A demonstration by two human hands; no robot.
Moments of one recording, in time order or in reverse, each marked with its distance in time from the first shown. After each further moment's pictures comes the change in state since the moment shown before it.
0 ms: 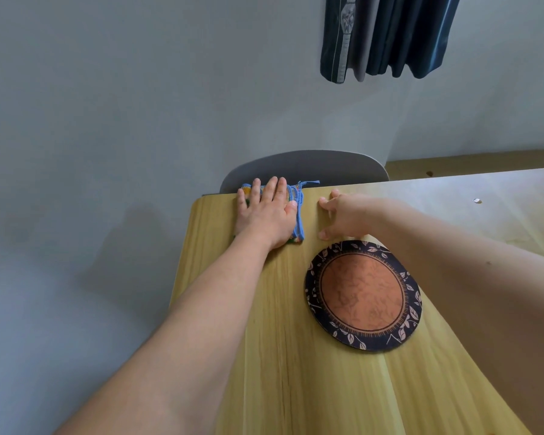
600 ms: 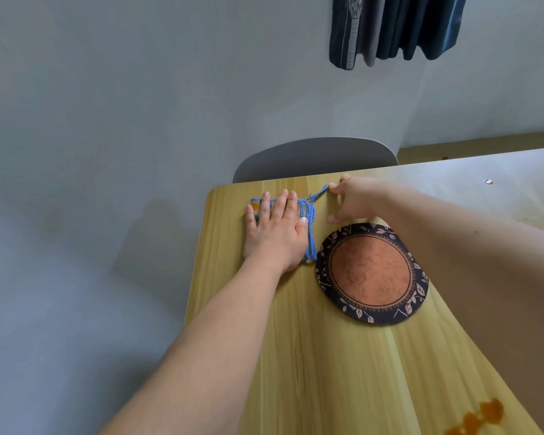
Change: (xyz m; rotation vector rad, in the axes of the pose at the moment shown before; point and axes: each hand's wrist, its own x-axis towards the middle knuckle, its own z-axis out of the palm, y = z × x) left_hand -0.069 0.001 0.009 0.005 -0.019 0.002; right_hand -0.004 -0.003 -0.001 0.049 0.049 0.021
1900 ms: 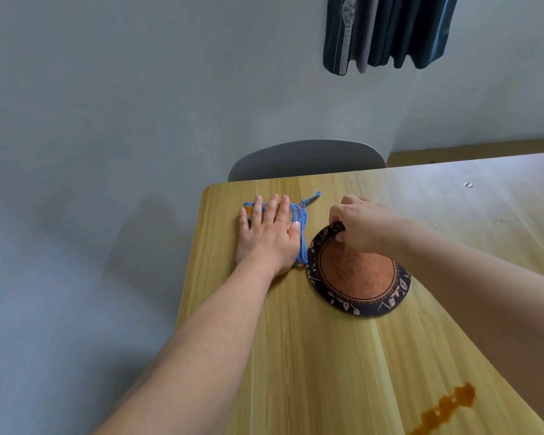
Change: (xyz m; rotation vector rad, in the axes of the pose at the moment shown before) left_hand -0.014 0.001 0.004 0.004 0.024 -0.007; right_hand -0.054 0.013 0.035 -0.047 0.196 -0.181
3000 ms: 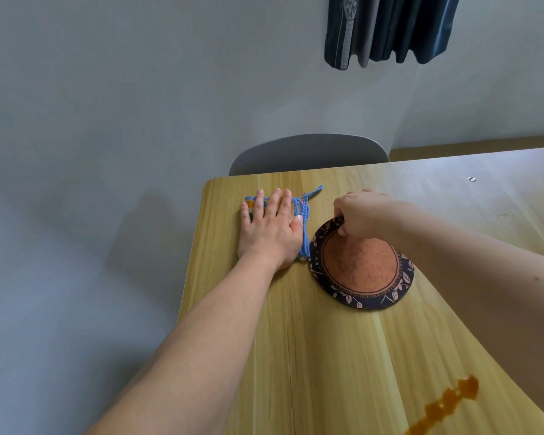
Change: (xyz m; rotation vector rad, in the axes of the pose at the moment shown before) left_hand 0.000 0.000 0.001 -0.004 0.017 0.004; right_hand 0.013 -0.005 -0.007 -0.063 -0.090 0.094
